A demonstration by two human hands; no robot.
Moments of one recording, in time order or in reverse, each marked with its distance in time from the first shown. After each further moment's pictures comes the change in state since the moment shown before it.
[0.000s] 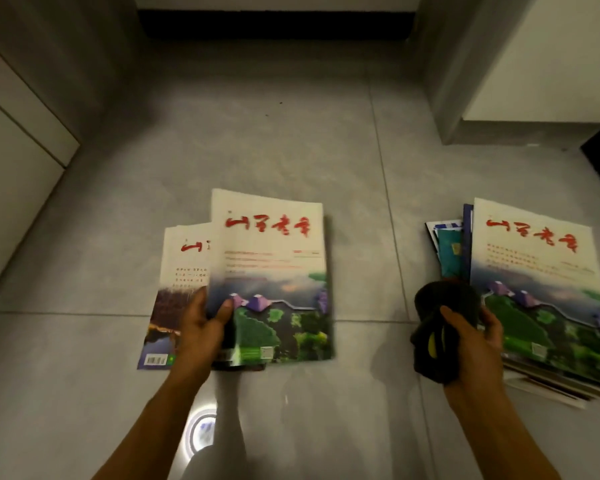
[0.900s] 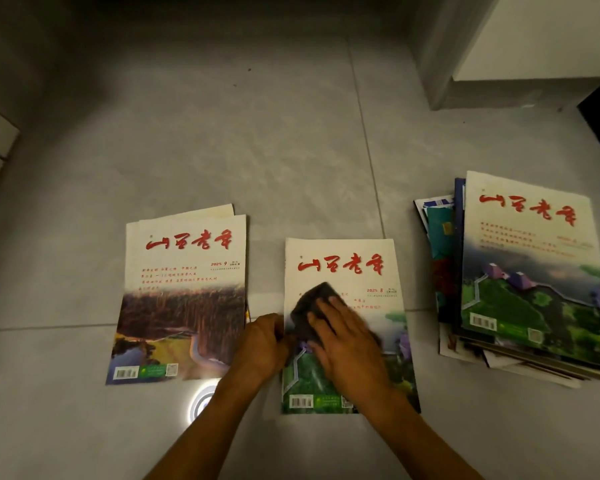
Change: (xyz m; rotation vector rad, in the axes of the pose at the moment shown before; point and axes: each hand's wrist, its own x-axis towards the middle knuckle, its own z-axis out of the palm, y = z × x) left_hand 0.006 -0.048 0.090 0.725 -0.425 0.033; right_hand 0.020 0.123 0.040 -1.589 -0.574 -1.044
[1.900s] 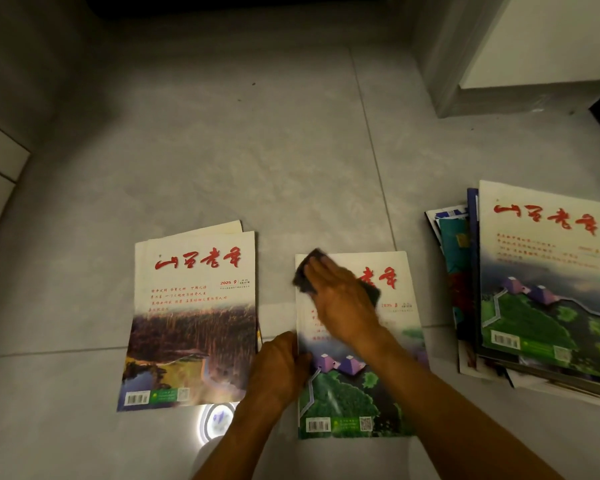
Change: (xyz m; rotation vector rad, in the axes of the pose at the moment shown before) left_hand -0.002 0.005 0.001 0.033 -0.018 0.008; right_hand 0.108 0.009 -0.003 0.044 -0.055 -0.020
